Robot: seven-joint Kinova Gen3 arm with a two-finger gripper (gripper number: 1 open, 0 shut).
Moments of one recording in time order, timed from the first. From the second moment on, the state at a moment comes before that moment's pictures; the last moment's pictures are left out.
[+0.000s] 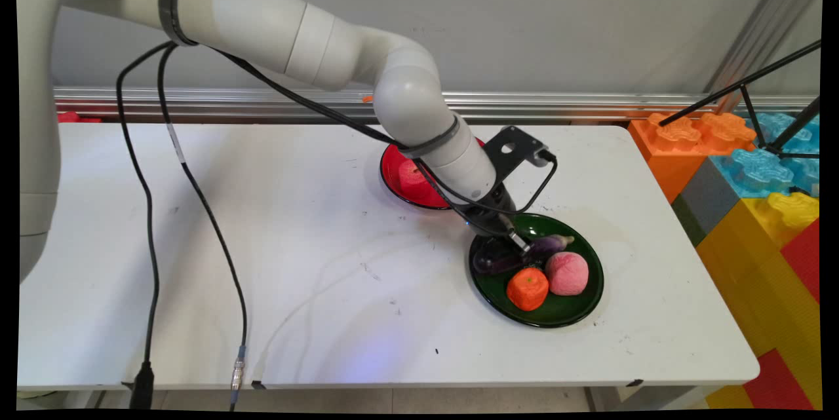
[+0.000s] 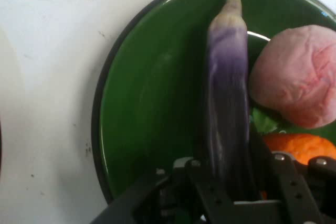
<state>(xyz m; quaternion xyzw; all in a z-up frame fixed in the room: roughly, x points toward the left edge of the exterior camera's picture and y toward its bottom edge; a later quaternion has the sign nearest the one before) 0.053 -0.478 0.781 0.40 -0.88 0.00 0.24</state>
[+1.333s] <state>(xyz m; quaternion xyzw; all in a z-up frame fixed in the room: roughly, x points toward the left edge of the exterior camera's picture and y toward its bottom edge) 0.110 -0.431 0.912 0.42 -0.87 0.03 0.25</state>
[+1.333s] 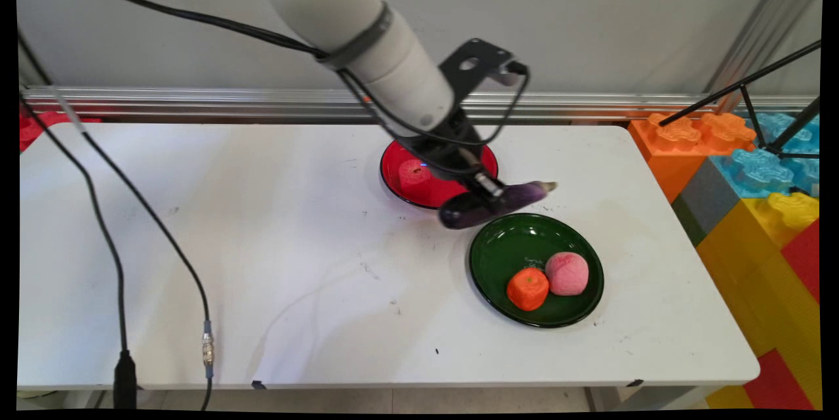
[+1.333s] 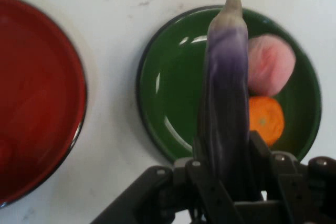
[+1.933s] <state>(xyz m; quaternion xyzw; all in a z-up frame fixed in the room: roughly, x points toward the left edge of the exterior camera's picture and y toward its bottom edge) 0.180 -0.395 0.892 0.42 -0.88 0.02 0.22</state>
